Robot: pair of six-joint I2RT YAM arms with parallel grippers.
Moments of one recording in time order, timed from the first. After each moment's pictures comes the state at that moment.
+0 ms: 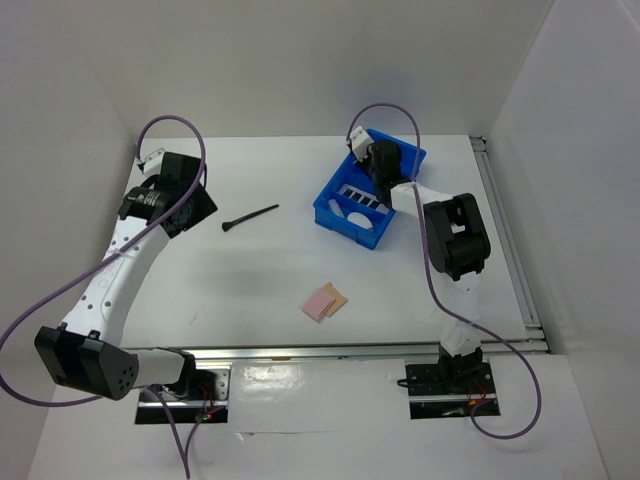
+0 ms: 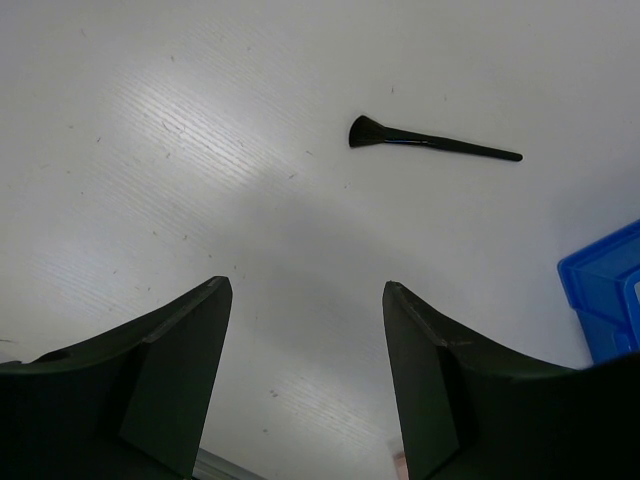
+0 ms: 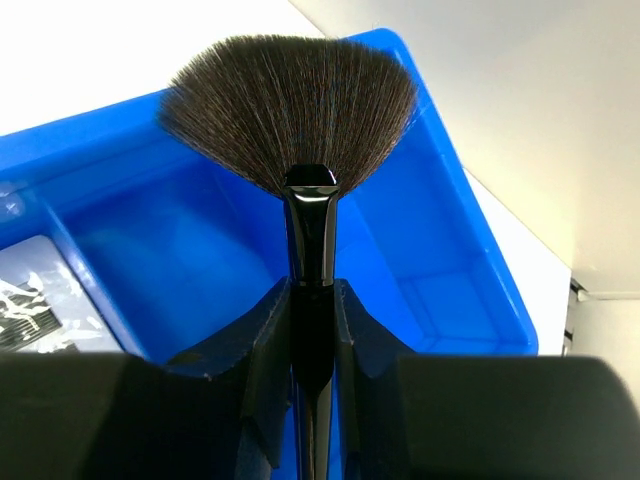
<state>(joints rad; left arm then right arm) -0.20 1.29 1.37 -0.99 -0.44 -0.76 0.29 2.15 1.48 0.31 0.17 -0.60</state>
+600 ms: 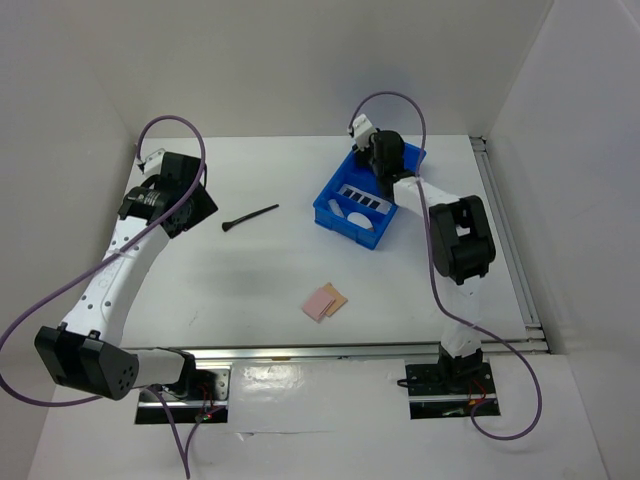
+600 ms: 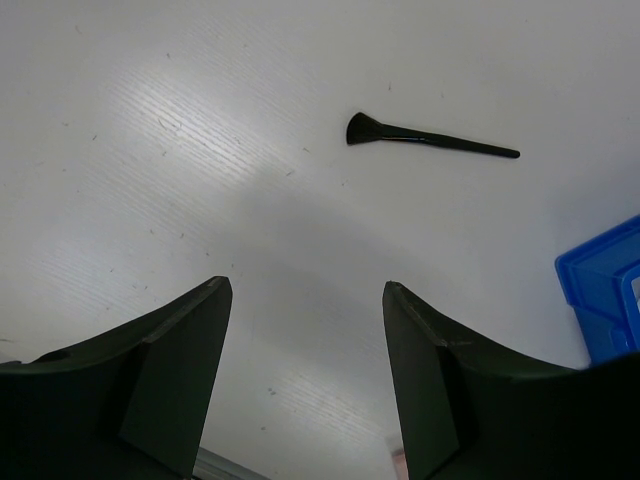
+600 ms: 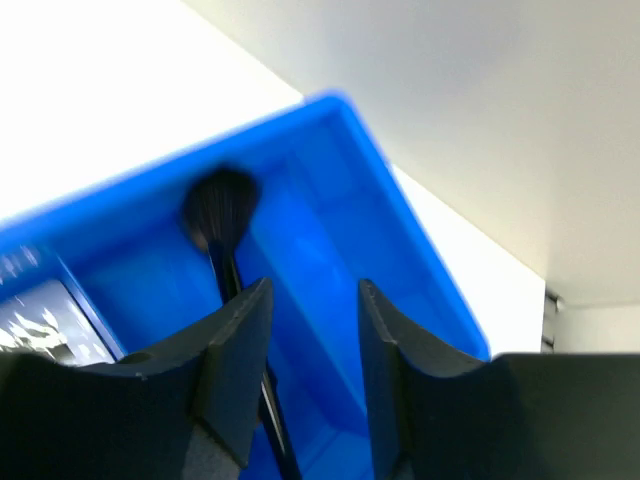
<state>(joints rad) -0.20 1.29 1.37 -0.99 -0.43 -0.76 0.29 2.10 1.49 0.29 0.16 -0.57</state>
